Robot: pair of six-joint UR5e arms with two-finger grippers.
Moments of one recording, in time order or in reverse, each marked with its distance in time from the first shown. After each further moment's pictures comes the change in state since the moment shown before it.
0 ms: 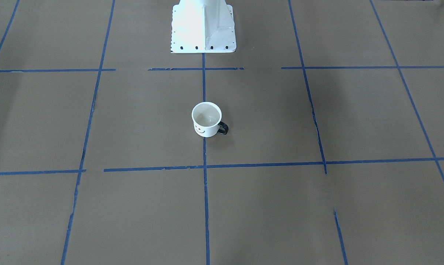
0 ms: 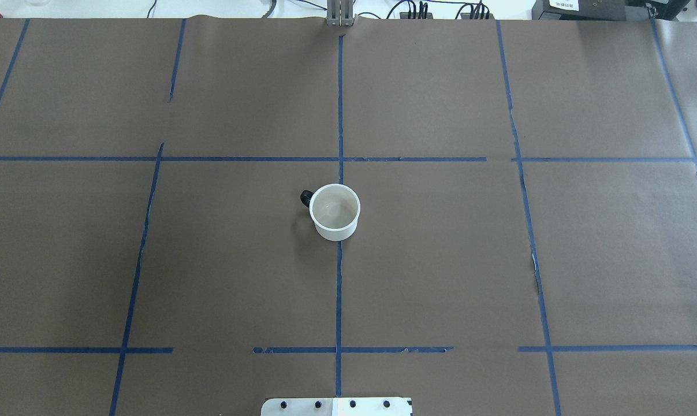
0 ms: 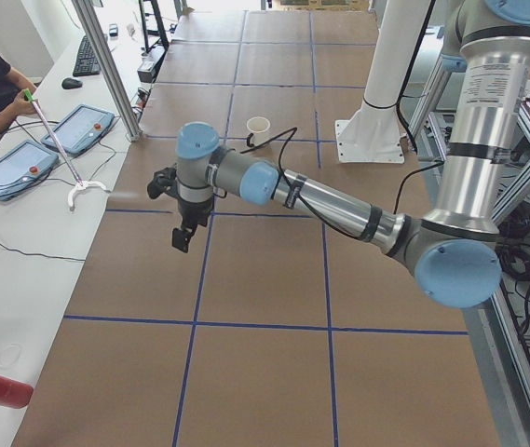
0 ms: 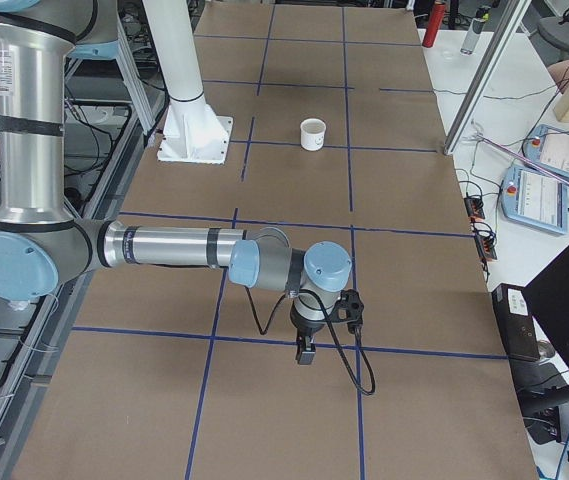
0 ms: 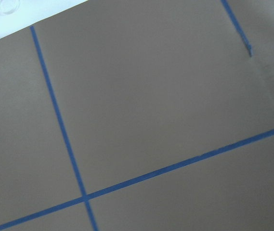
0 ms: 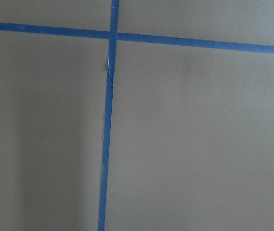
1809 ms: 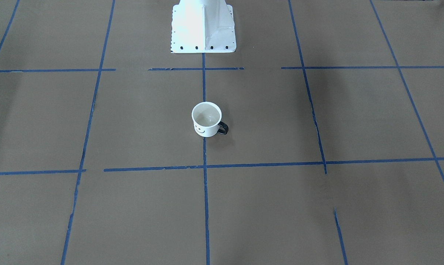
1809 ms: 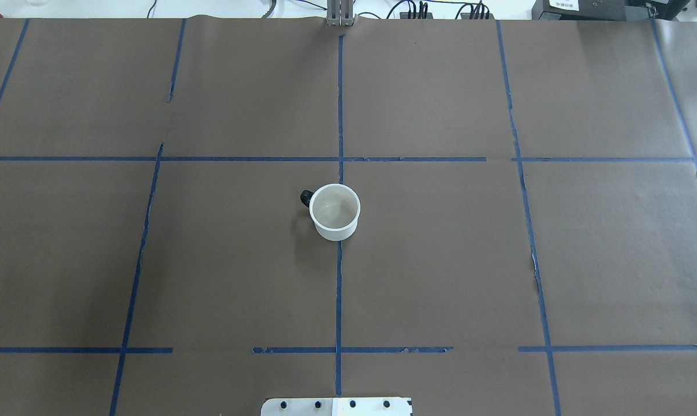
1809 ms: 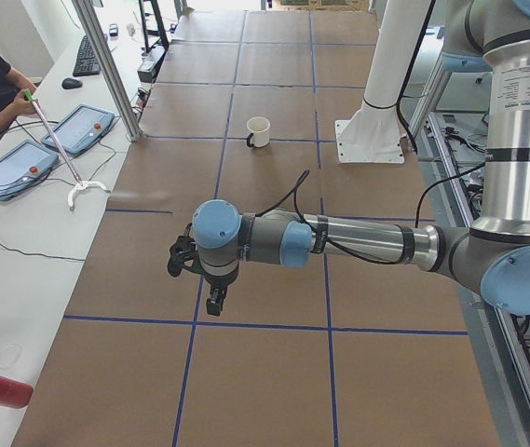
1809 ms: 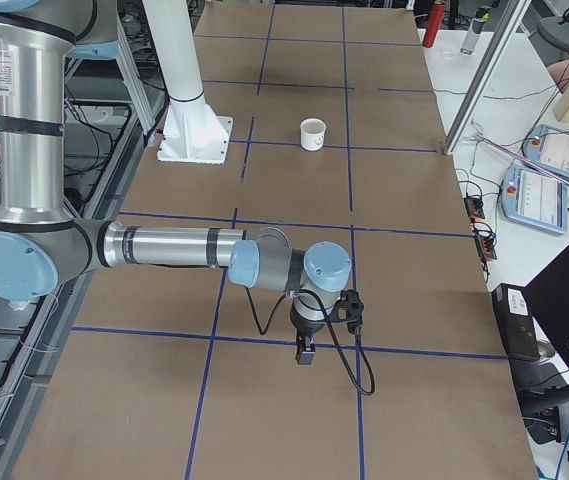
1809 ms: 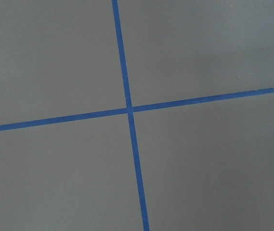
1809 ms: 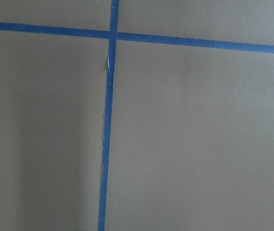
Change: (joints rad) left arm -0.058 0.106 0.052 0.024 -0.134 -0.058; right arm 0.000 0.000 0.000 0.000 0.000 0.000
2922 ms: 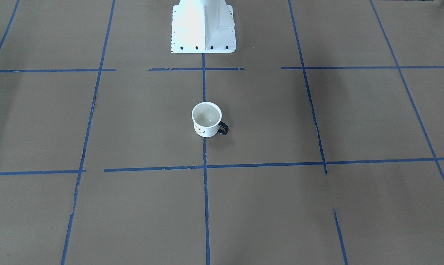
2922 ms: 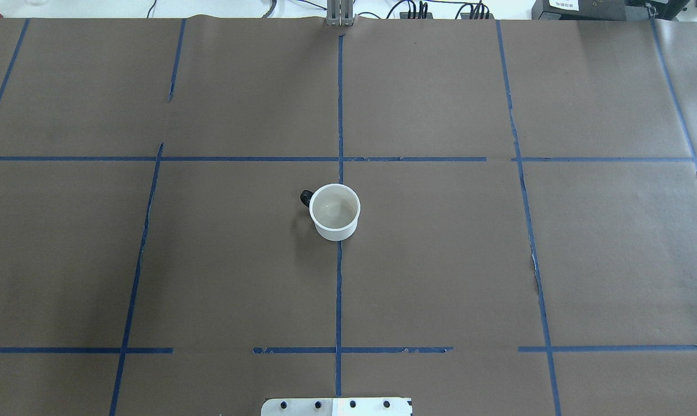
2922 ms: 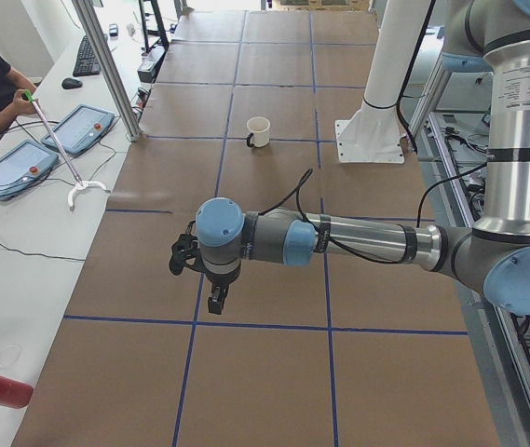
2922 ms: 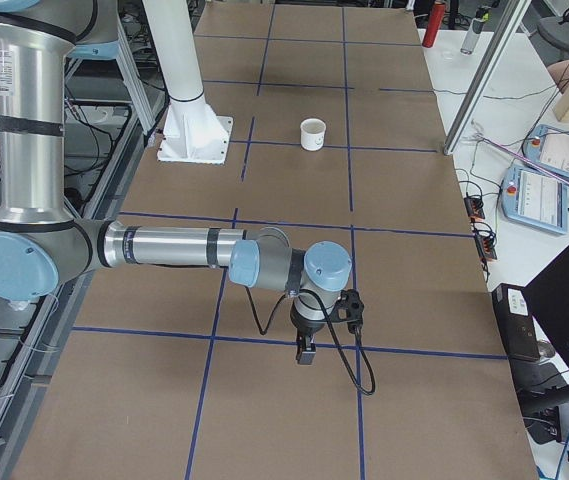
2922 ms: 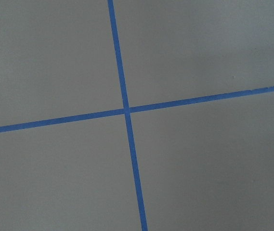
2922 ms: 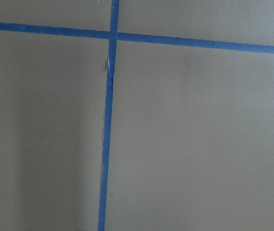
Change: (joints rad) left arm -0.006 0.021 -0.037 -0.002 0.003 -0.003; right arm 0.000 0.000 0.001 0.000 0.000 0.000
